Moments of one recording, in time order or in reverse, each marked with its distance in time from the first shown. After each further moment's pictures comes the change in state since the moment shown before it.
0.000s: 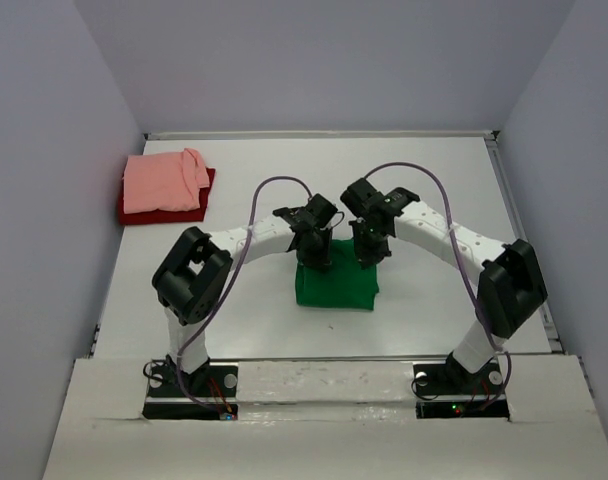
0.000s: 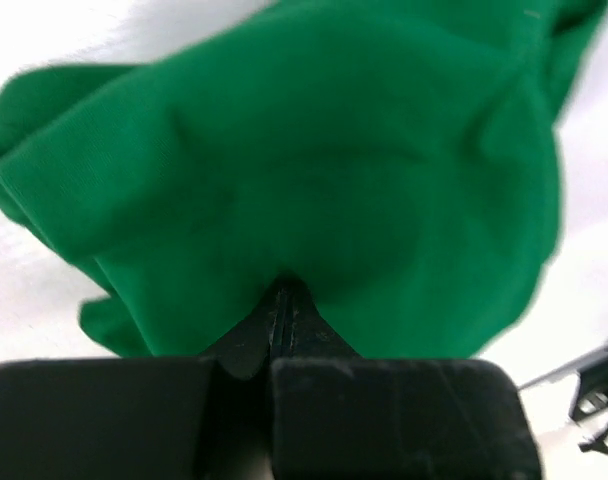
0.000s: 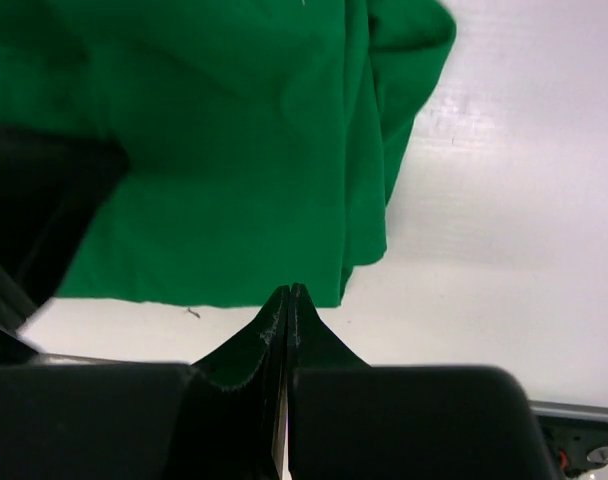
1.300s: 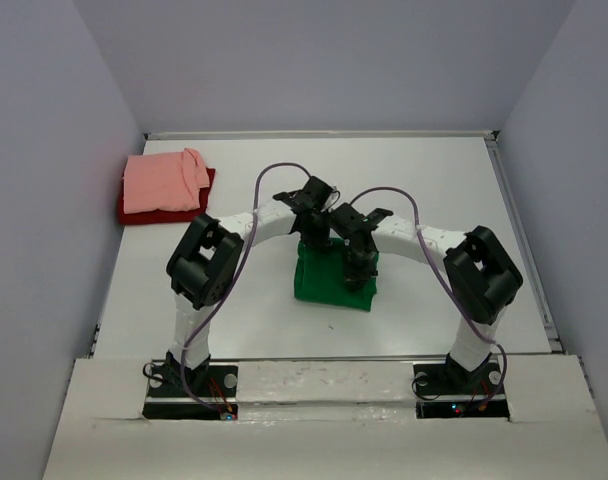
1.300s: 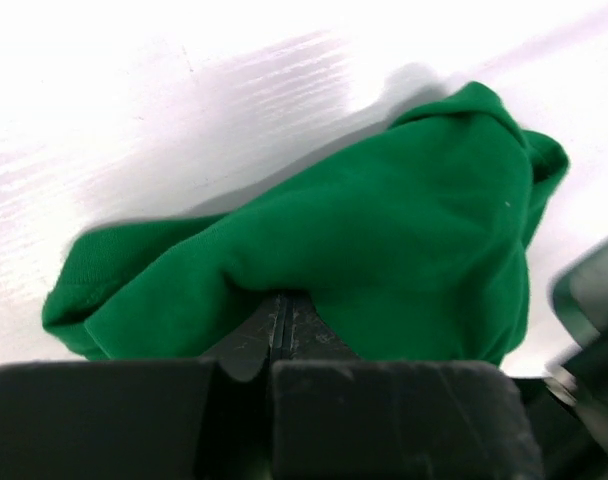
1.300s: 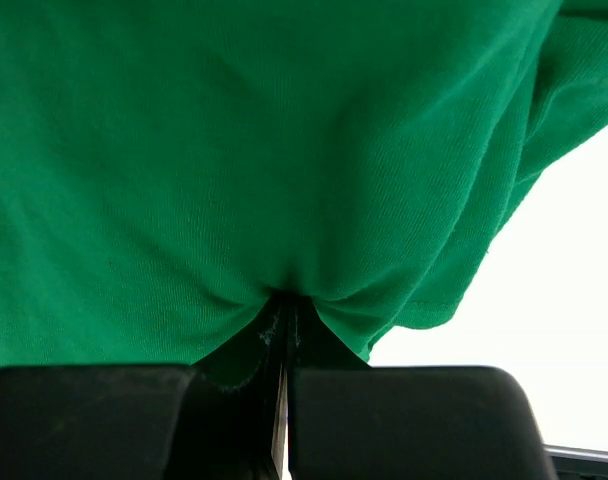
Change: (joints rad) left arm 0.095 0.155 0.160 0.042 0.060 0.085; right arm 0.060 0.126 -0.173 0.179 -0.085 0.043
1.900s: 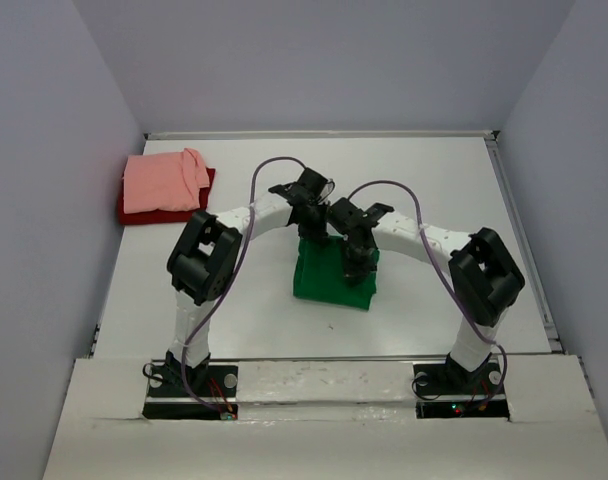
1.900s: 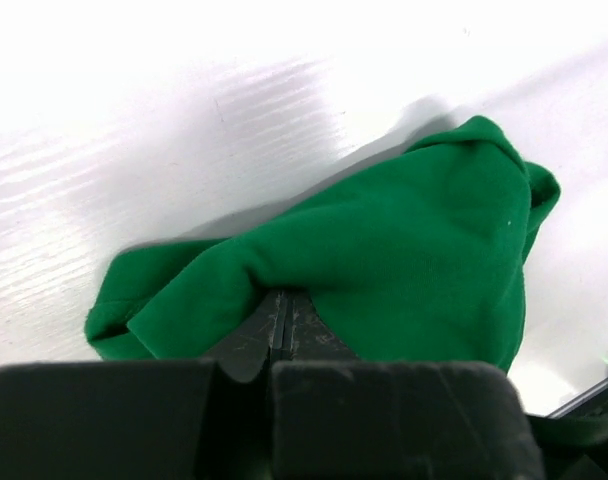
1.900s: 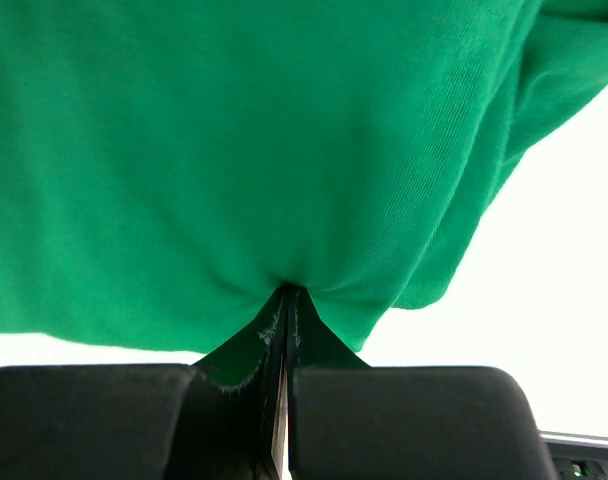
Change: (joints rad) left arm 0.049 0.043 0.042 0.000 0.056 0.026; right arm 0.010 -0.009 0.031 -0.034 0.024 0.005
